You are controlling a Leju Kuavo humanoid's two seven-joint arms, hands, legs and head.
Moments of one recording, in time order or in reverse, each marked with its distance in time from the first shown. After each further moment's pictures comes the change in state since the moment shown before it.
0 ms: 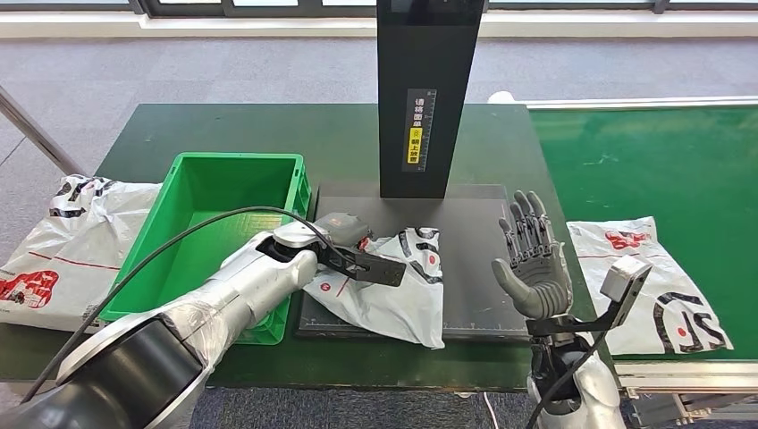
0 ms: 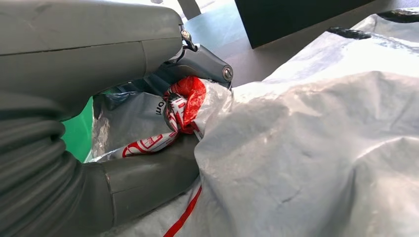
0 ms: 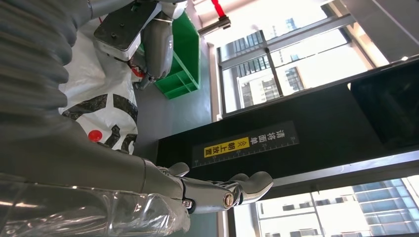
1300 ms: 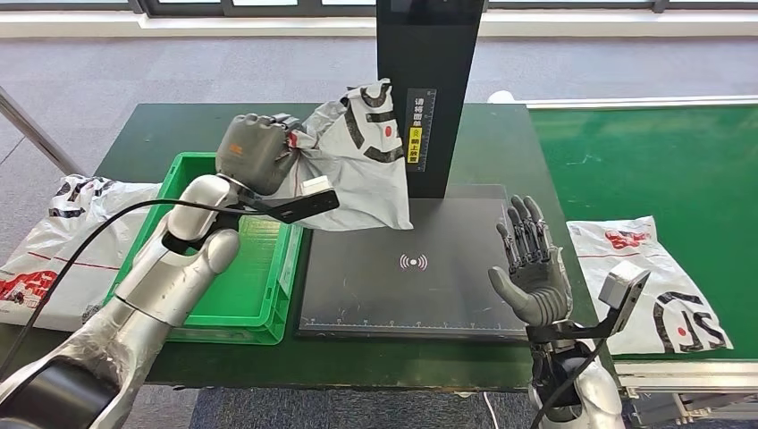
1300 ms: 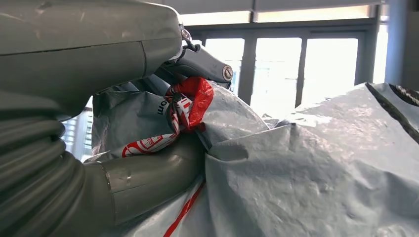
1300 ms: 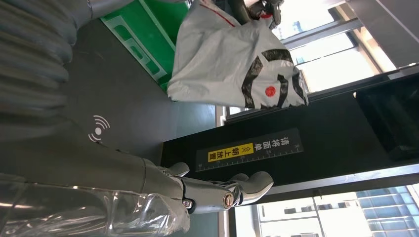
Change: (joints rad) left arm 0.221 0.329 0.318 -0.790 -0.176 0.434 0.083; right arm 0.028 0.000 0.000 -0.031 0.025 0.018 0.008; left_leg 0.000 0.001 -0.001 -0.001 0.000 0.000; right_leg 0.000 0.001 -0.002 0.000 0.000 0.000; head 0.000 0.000
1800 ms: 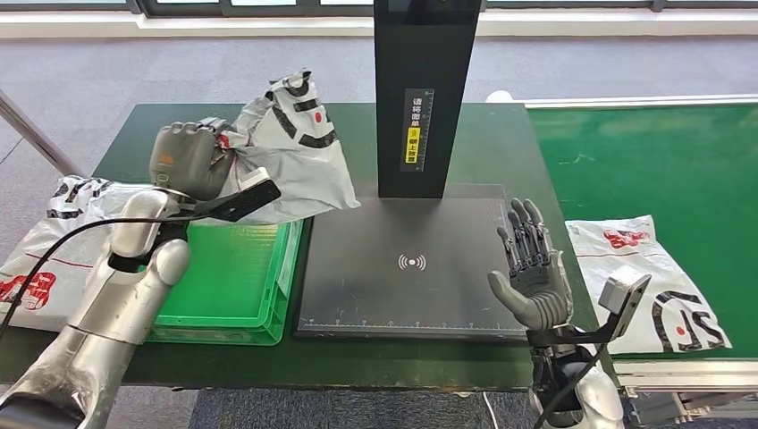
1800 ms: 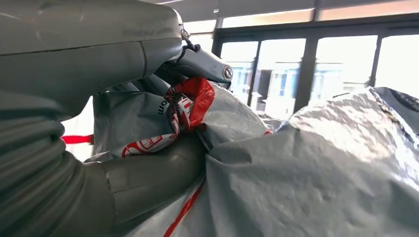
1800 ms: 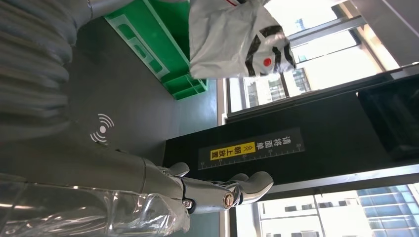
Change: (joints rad) left arm 0.167 0.101 0.226 -0.128 -0.027 -0.002 0.049; right arm 0.025 0.000 -0.001 -0.030 0.019 -0.007 0.008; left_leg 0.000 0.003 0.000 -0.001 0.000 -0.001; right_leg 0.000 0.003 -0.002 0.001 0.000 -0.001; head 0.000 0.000
